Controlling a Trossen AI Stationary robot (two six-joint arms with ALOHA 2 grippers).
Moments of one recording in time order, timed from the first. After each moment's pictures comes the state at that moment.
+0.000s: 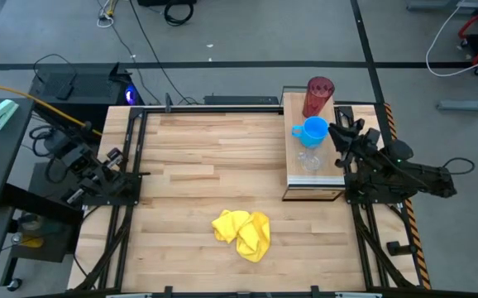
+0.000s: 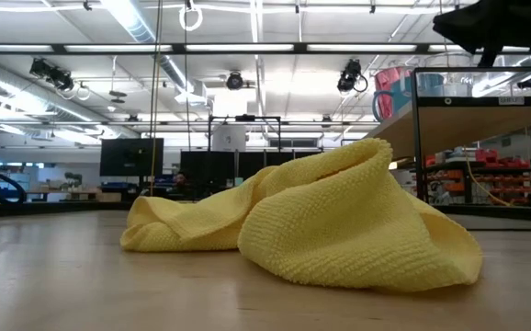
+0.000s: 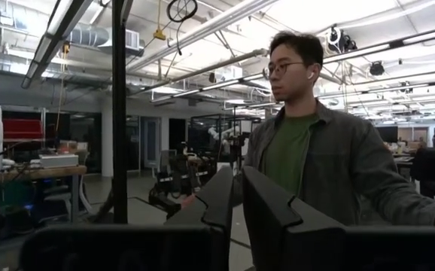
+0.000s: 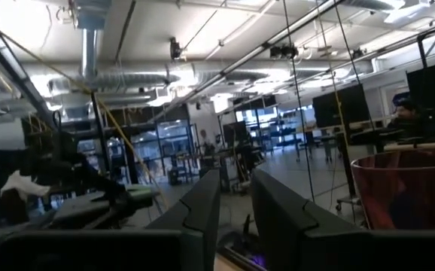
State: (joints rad) left arm -0.70 0.07 0.56 -0.08 0.01 -0.01; right arm -0.14 0.02 0.20 0.23 0.39 0.02
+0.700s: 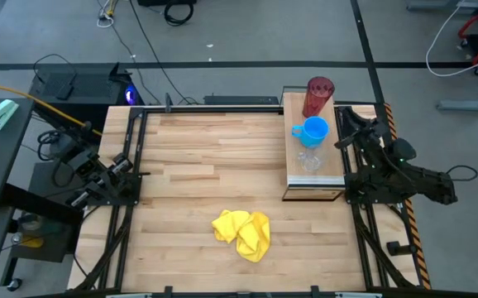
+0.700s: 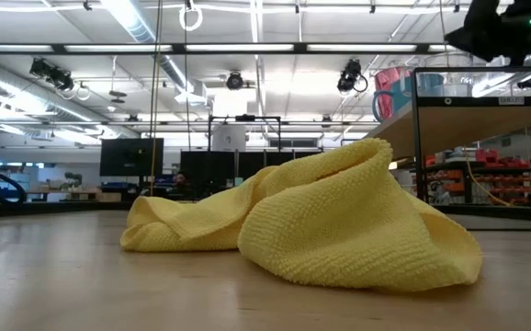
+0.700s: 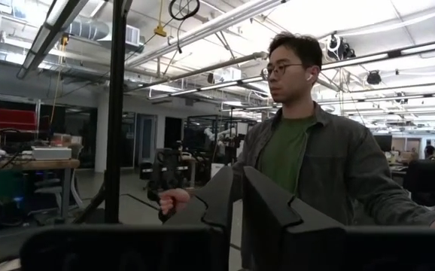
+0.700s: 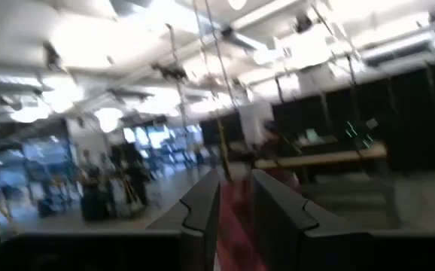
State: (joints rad) left arm -0.70 0.06 0.50 -0.01 0.01 -0.07; right arm -0.24 0.02 0.20 0.31 0.70 -0.15
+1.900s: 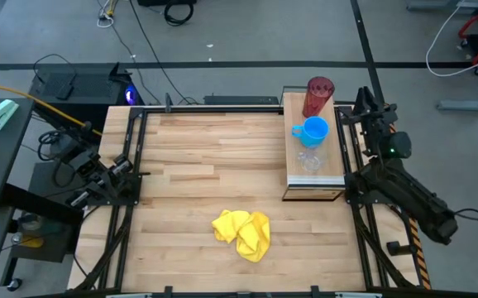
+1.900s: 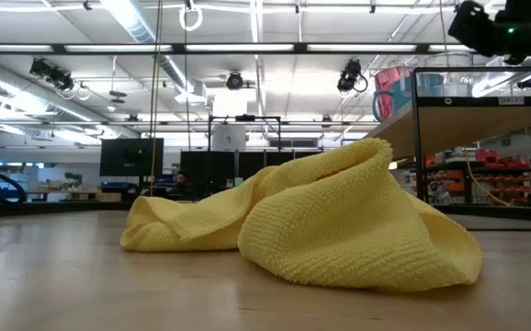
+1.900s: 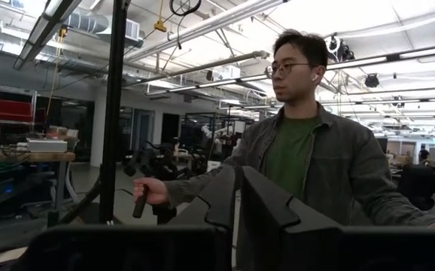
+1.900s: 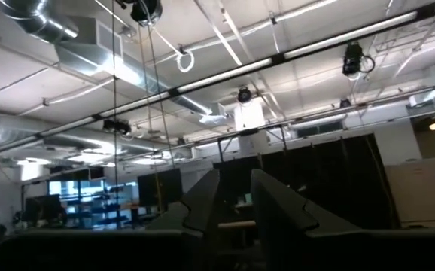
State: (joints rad) left arm -0.70 0.06 0.50 -0.02 0.01 -0.10; right arm -0.96 0.26 0.20 0.65 0.25 0.01
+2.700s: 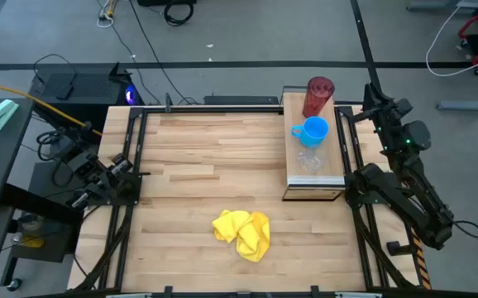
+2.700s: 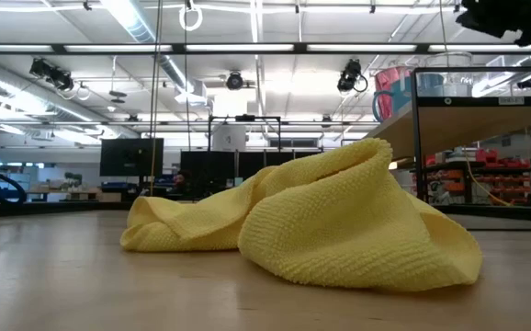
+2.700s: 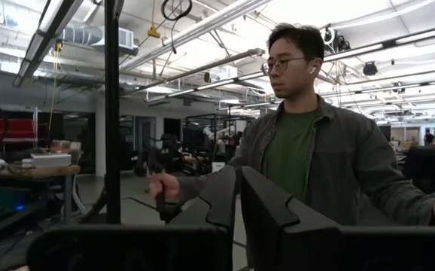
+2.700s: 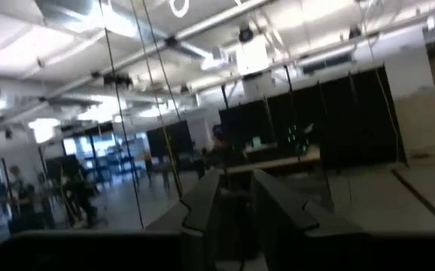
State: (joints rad) left arm -0.70 0.06 0.50 -0.02 0.03 -0.02; right arm -1.03 0.21 0.50 0.06 0.17 0.17
